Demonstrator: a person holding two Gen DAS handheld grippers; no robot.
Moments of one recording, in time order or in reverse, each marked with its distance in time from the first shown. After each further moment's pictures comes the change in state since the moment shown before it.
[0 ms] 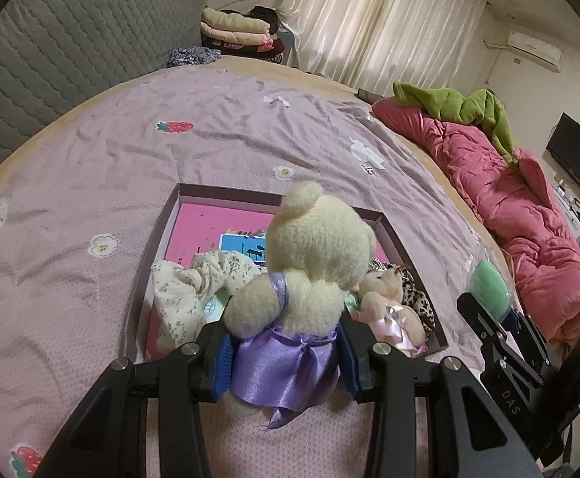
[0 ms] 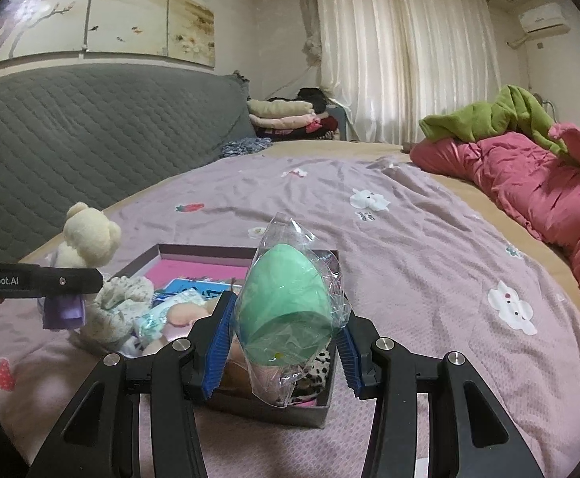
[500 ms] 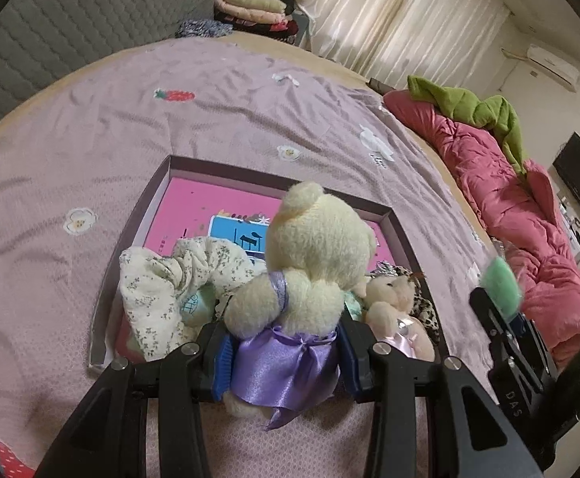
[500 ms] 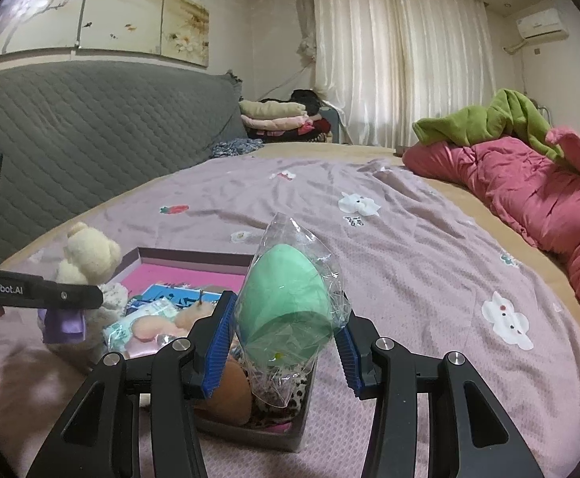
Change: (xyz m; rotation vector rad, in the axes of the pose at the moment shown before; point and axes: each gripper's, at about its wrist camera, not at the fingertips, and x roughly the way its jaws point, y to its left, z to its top) left arm 0.034 0.009 0.005 -0.091 0.072 -0.024; right arm 0.019 -0.014 0.006 -0.013 -0.022 -0.029
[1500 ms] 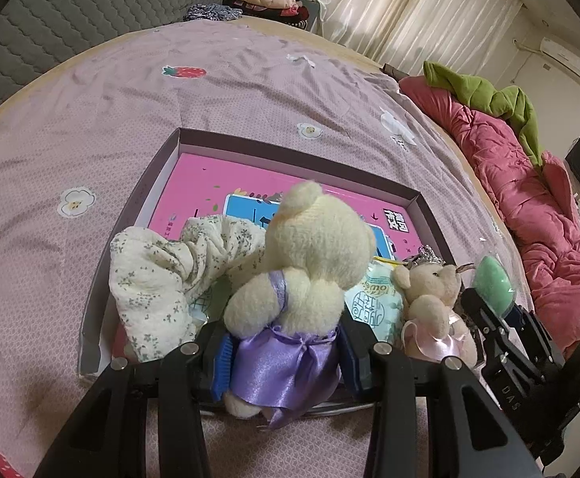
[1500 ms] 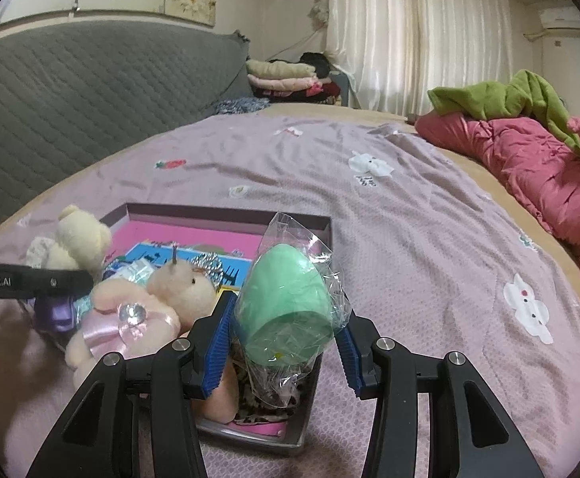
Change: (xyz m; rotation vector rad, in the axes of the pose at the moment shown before) left arm 0.028 0.012 -0.005 -0.002 0.048 0.038; right arm 0.049 0.004 -0.016 -0.060 0.168 0.021
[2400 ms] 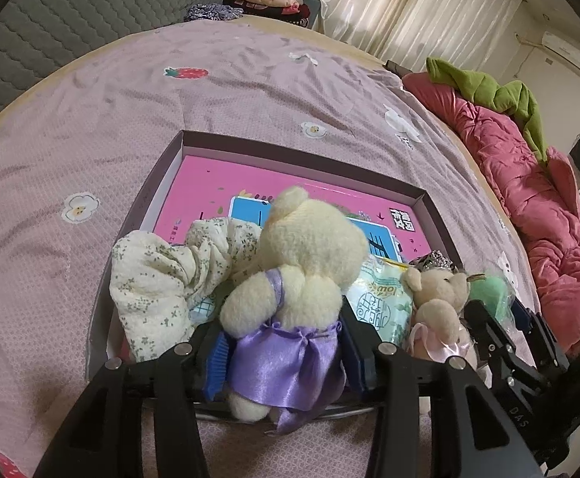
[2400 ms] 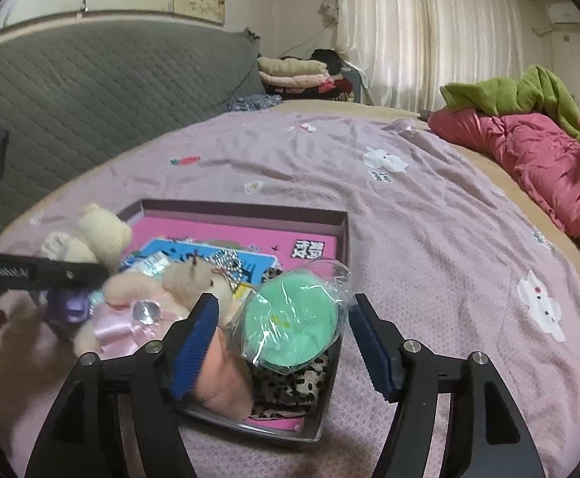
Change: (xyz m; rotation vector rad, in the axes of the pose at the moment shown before) left arm 0.002 -0.002 0.004 0.012 0.007 0.024; right arm -0.003 0.000 -0.001 0.022 -0.012 0.055
